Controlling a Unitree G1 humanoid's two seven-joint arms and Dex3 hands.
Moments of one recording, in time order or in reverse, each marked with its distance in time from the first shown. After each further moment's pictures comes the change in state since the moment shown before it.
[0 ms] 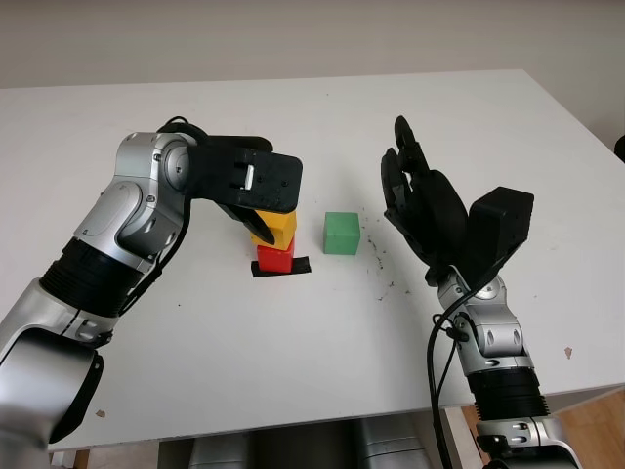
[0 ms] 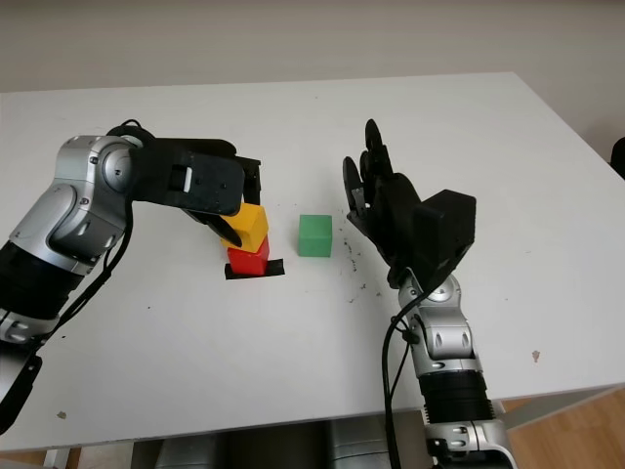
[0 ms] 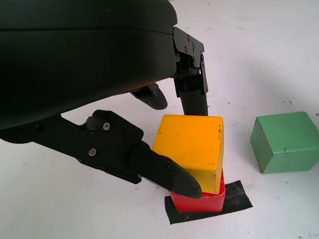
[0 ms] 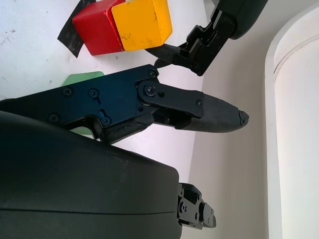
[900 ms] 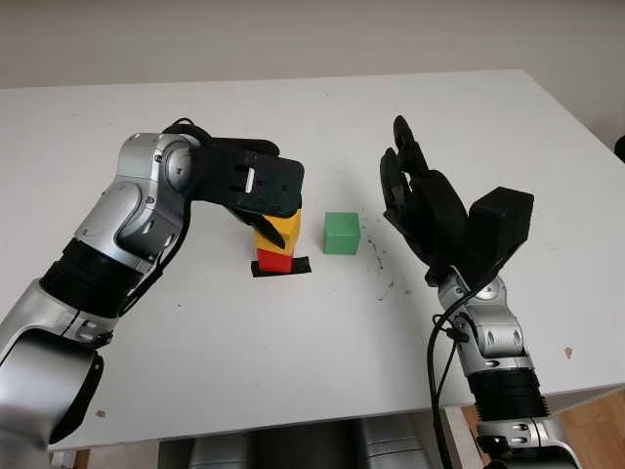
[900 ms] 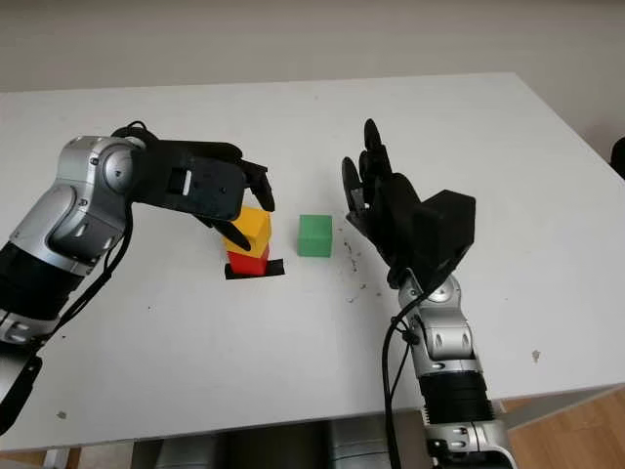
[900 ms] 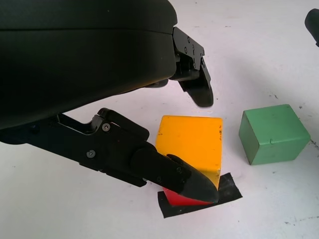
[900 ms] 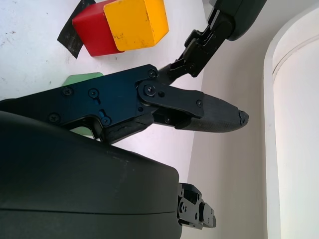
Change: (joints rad) left arm 0.003 0.000 0.000 -0.003 -0.022 -0.038 -0.006; right arm 0.003 0.000 -0.002 -0.006 0.004 0.001 0.002
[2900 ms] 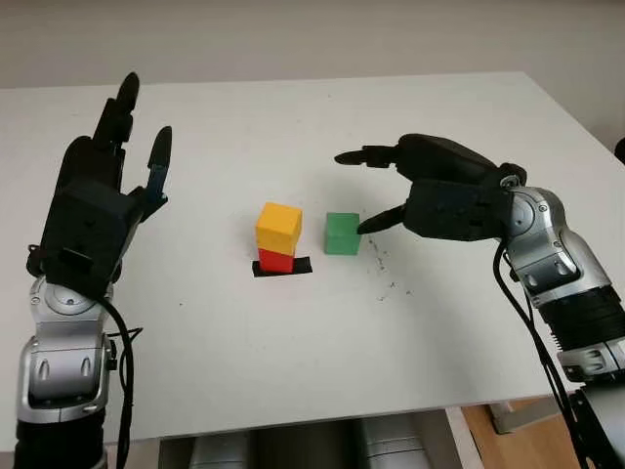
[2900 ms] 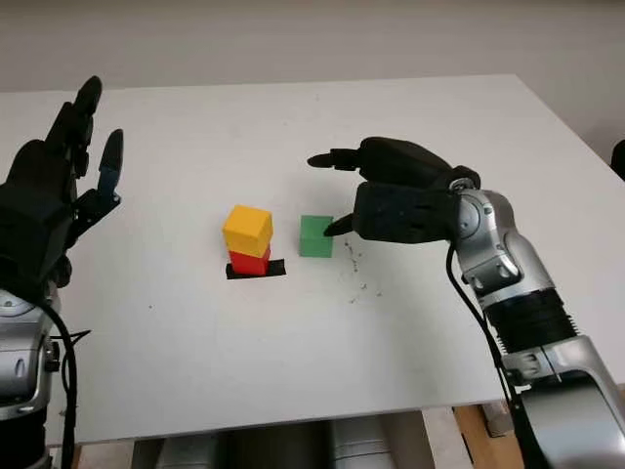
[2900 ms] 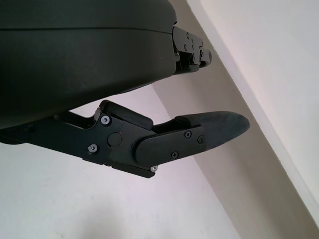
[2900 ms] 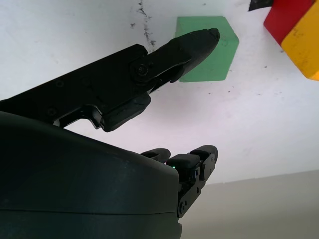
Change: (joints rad) left arm 0.662 -0.283 0.617 -0.484 -0.382 0.154 0.928; right arm -0.289 -0.447 0.305 0.100 -0.637 -0.144 0.228
